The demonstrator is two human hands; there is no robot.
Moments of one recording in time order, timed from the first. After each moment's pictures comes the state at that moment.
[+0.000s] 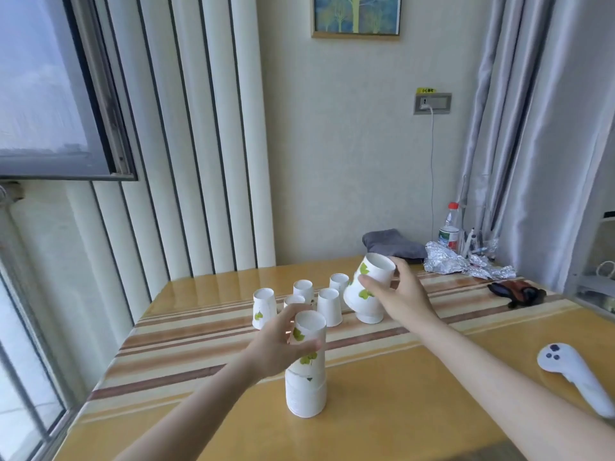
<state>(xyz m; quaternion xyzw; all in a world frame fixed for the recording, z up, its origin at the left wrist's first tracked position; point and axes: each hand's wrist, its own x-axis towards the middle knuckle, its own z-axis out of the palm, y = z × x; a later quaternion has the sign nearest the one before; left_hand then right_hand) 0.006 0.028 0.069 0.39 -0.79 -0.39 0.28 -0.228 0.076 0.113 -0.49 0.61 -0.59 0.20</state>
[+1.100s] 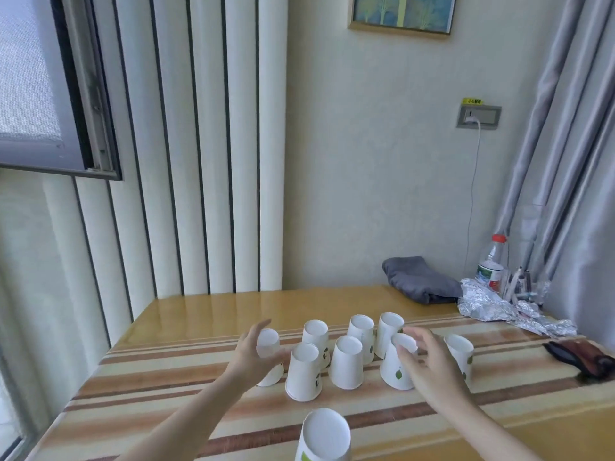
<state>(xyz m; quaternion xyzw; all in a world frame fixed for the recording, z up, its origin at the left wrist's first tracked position) 0.008 -0.154 0.011 0.53 -0.66 -0.41 0.35 -0.270 -0.026 0.042 -0.52 0.69 -0.48 0.14</state>
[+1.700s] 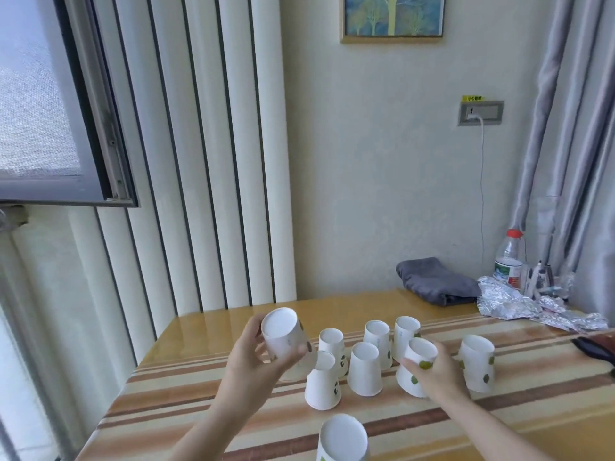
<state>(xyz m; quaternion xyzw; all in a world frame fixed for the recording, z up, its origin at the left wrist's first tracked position) 0.027 -0.071 0.085 0.40 -0.67 -0.39 0.50 -0.275 -0.058 0.014 -0.41 0.76 -0.47 0.21</state>
